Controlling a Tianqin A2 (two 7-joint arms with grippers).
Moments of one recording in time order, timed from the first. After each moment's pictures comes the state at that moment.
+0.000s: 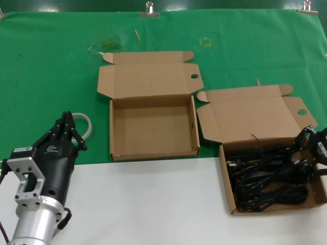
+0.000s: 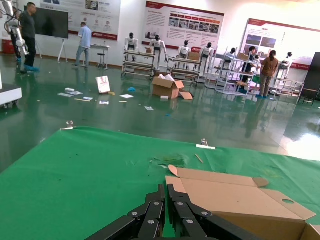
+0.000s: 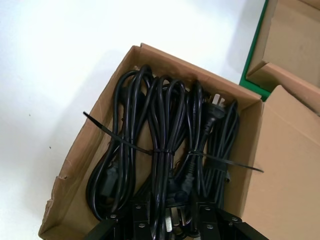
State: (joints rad) left arm 0.00 -0.12 1.60 -1.60 -1.80 0.00 0.00; right arm 1.08 0.67 -2.21 0.68 1.25 -1.32 -0.71
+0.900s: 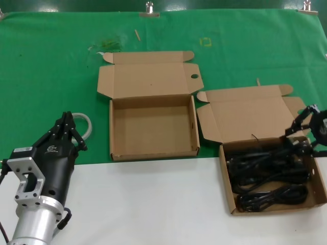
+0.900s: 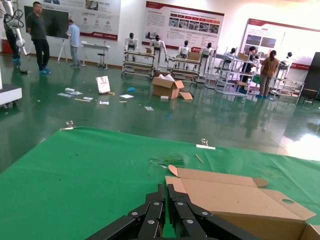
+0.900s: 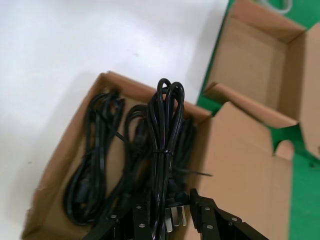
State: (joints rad) left arm 0.00 -0.12 1.60 -1.60 -1.80 0.00 0.00; right arm 1.09 0.74 -2.17 0.89 1.28 -1.39 -0.54
